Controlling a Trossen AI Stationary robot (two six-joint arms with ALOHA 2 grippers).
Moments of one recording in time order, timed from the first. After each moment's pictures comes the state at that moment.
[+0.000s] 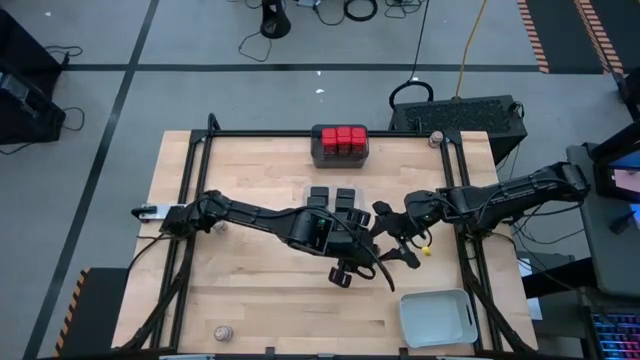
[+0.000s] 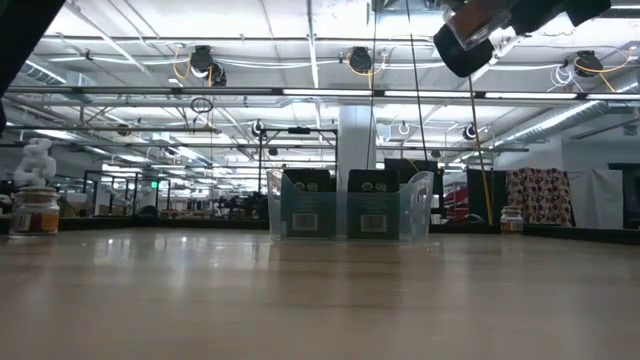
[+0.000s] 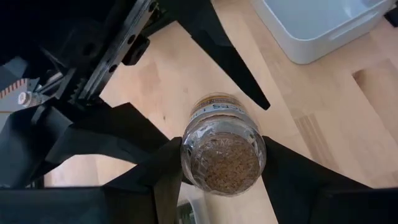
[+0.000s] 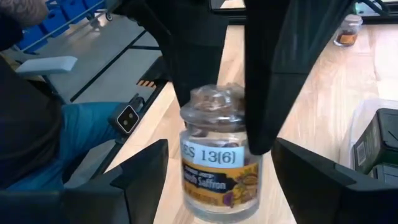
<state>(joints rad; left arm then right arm) -0.26 2.22 2.32 -0.97 -0.25 0.27 0.16 1.09 0.72 -0.08 -0.31 0.10</state>
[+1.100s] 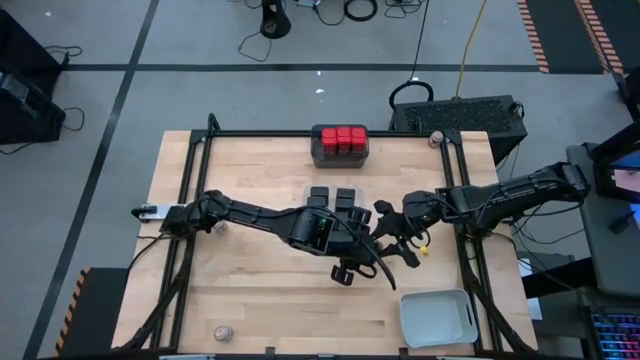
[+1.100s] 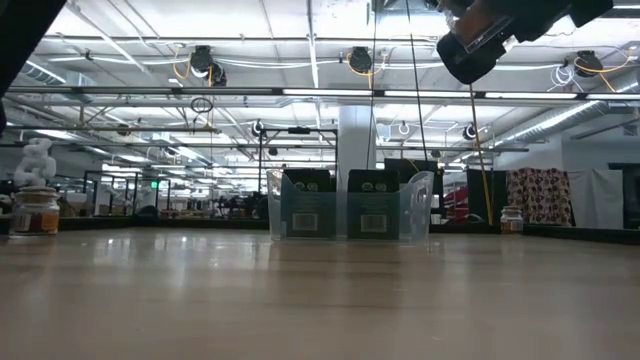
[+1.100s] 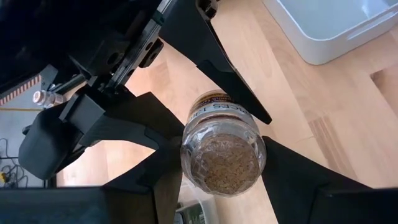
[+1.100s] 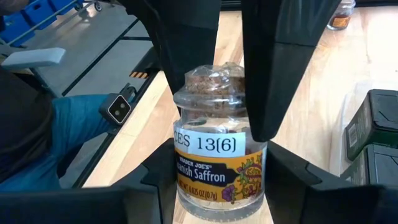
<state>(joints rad) -0.26 2.22 2.32 -0.95 -0.29 0.28 0.16 1.09 0.72 -0.14 -0.29 0.10</state>
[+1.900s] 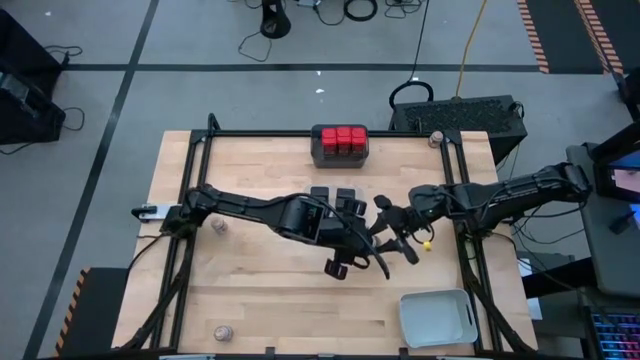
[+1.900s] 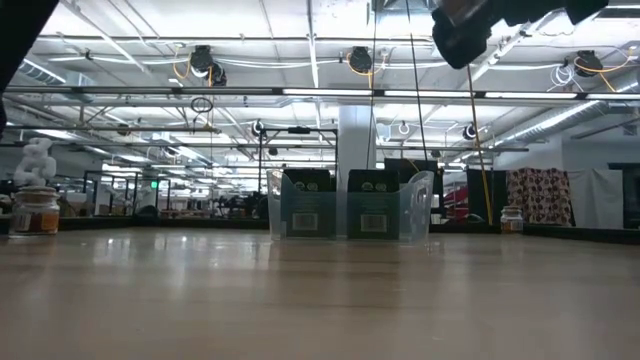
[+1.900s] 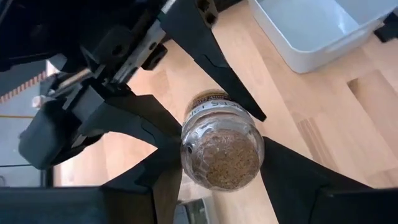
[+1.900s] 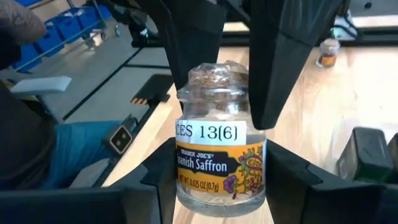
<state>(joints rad) -0.24 2.13 2.30 -1.02 -0.19 0.27 0.15 1.05 0.72 -0.09 -0.29 0.09</state>
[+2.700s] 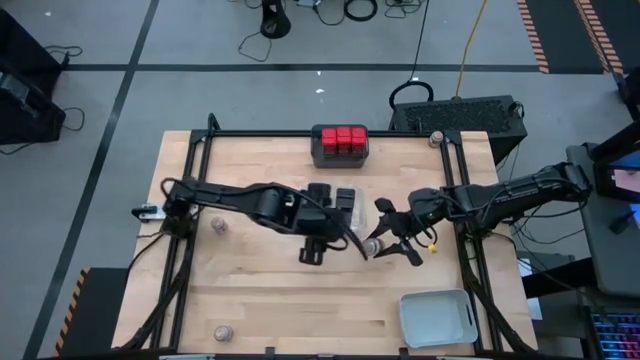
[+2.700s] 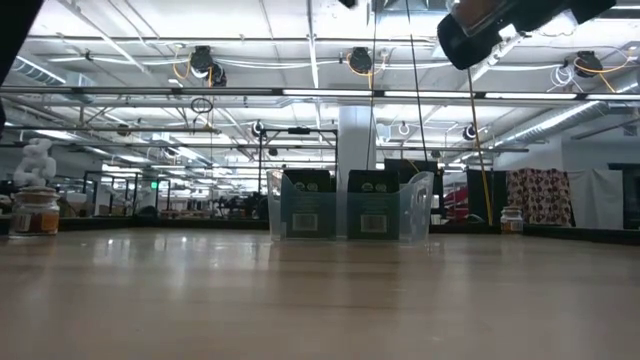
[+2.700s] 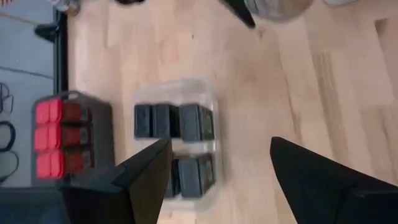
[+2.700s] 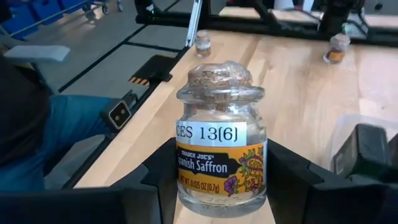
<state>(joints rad) -0.23 2.01 2.26 -1.31 -0.30 0.04 0.16 1.05 0.72 -0.11 -0.29 0.00</state>
